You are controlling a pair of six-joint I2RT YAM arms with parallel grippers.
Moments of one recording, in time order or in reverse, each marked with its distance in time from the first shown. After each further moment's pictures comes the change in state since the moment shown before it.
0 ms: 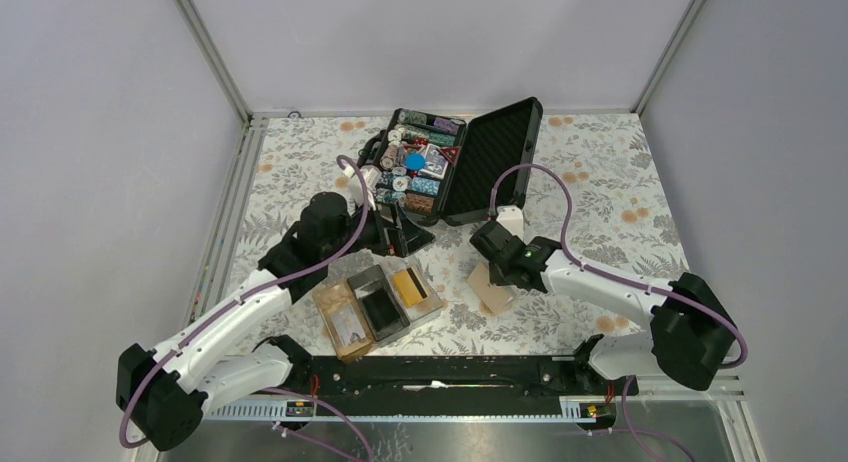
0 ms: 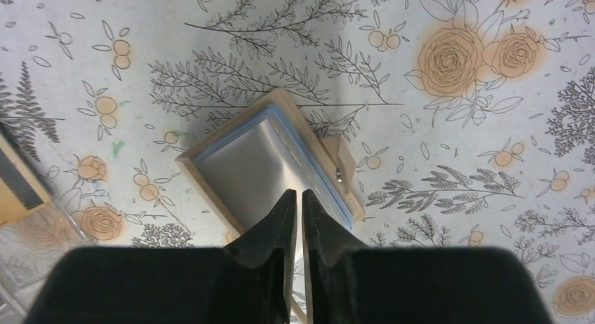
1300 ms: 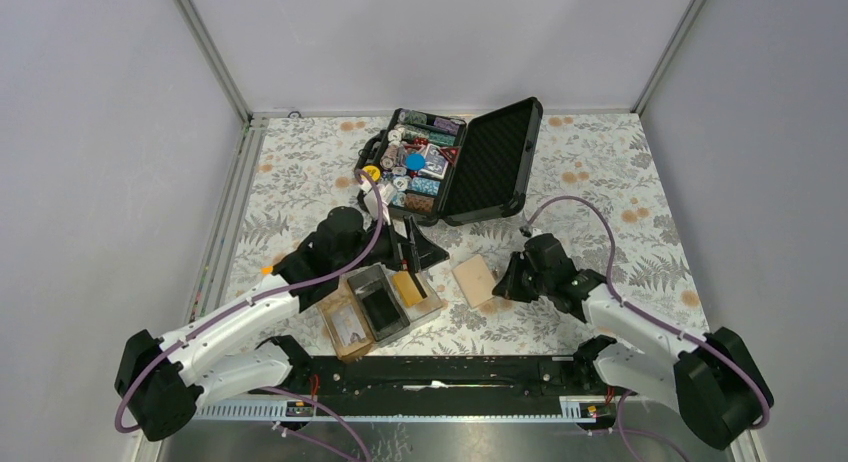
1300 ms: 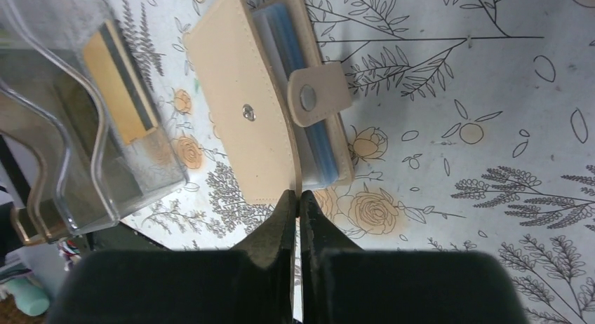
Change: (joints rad) left arm -0.110 0.021 -0.080 0.086 -0.035 -0.087; right arm -0.273 -0.261 -0.372 0.365 -0.585 0.025
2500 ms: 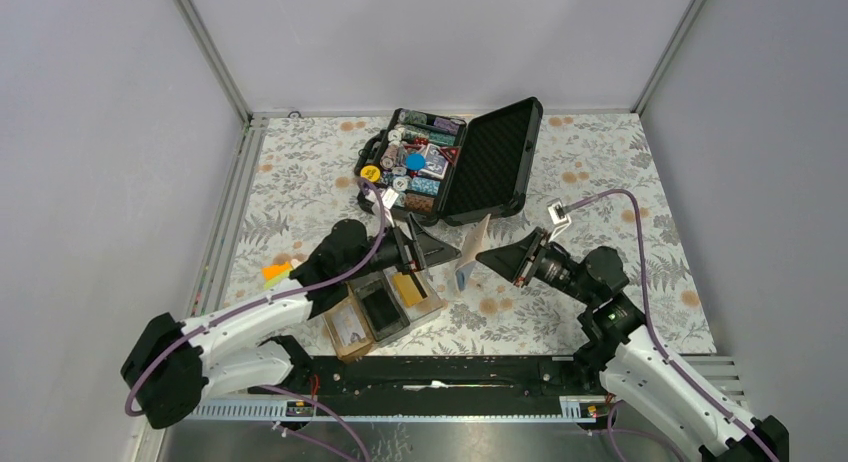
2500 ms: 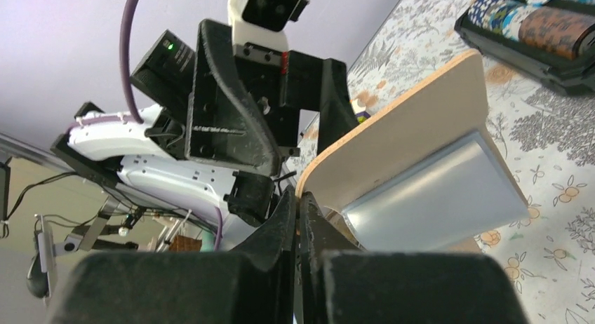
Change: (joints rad) left arm -0.040 0.041 -0.133 0.369 0.054 -0.323; right arm 0.000 -0.507 -0.065 0.541 -0.297 0.208
